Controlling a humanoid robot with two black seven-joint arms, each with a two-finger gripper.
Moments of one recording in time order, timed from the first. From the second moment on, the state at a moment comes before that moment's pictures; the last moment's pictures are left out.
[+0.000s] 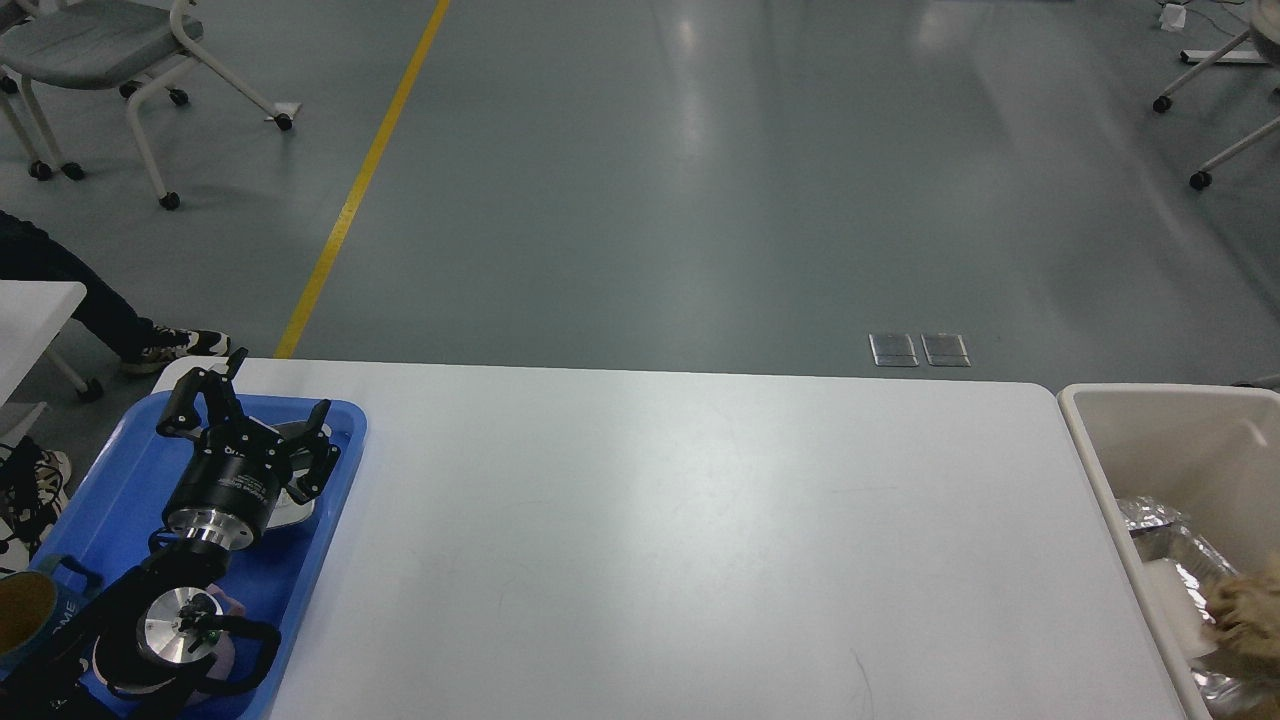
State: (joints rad) left arm -0.19 0.31 -1.08 -1.09 0.12 -0.15 -0.35; right arm 0.53 -0.96 -0.07 0.52 0.00 0.31 0.03
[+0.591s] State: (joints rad) left arm -0.21 0.36 -1.09 -1.07 0.14 -0.07 -0.36; right arm 0.68 -0.78 -0.03 0.42 -0.05 -0.09 0.04
